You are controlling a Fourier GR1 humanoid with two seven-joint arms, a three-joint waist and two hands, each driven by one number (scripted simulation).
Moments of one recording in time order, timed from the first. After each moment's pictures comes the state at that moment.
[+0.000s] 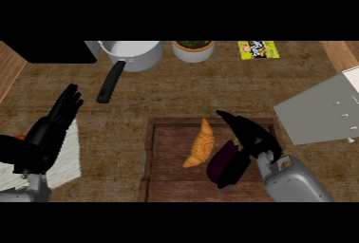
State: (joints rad) left arm -0.06 0.28 0.00 -1.70 0.09 -0.01 0.18; right arm -0.37 -0.26 0.46 -1.63 0.22 0.32 0.97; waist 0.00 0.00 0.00
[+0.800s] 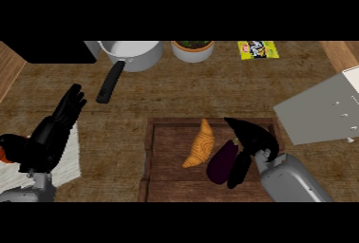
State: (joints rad) left arm -0.07 0.24 0.01 -1.69 0.05 -0.01 0.18; right arm -0.37 -0.28 0.47 -1.51 0.31 0.41 0.97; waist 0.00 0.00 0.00
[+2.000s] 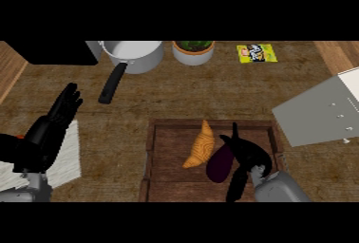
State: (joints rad) left arm -0.07 0.22 0.05 -1.70 0.04 -0.06 0.19; right arm -0.24 -0.21 0.47 -1.45 0.44 0.45 0.82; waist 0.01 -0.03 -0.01
